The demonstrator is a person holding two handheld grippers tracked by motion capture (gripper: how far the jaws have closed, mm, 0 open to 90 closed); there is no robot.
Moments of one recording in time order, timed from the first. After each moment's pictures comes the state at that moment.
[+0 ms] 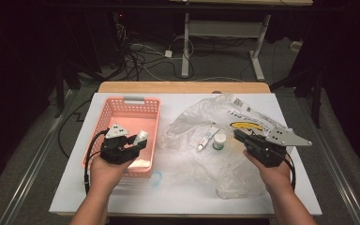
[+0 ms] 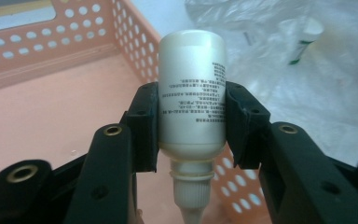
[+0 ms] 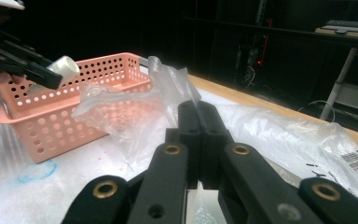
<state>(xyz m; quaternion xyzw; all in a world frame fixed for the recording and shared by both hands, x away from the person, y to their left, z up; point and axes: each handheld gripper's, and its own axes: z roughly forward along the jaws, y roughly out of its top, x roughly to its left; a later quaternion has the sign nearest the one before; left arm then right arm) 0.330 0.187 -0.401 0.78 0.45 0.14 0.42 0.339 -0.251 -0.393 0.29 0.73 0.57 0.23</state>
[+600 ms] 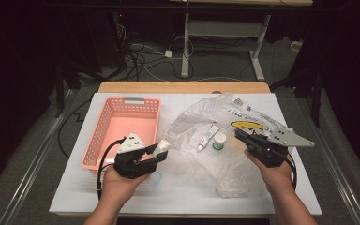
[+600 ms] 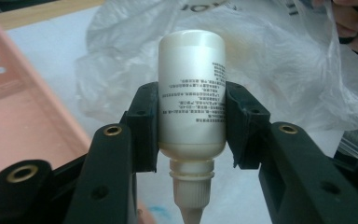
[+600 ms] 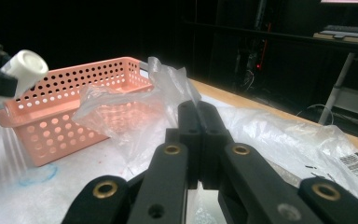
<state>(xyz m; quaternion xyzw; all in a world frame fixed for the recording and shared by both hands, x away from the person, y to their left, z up) 0.295 0.135 -0.384 0.80 0.36 0.10 0.46 0.337 -0.252 -0.389 0.29 0.73 0.57 0.23</state>
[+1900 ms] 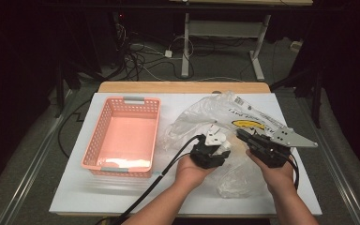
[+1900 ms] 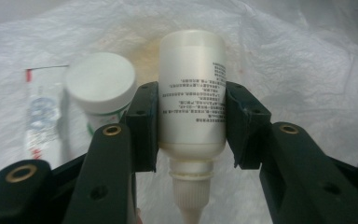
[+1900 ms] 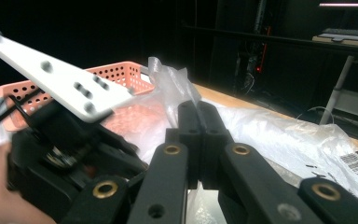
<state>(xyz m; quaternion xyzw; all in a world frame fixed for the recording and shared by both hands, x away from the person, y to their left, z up) 0.365 -0.048 -0.448 0.84 0.31 0.07 0.45 0.334 -0.256 -0.386 0.29 0.73 0.58 0.23</state>
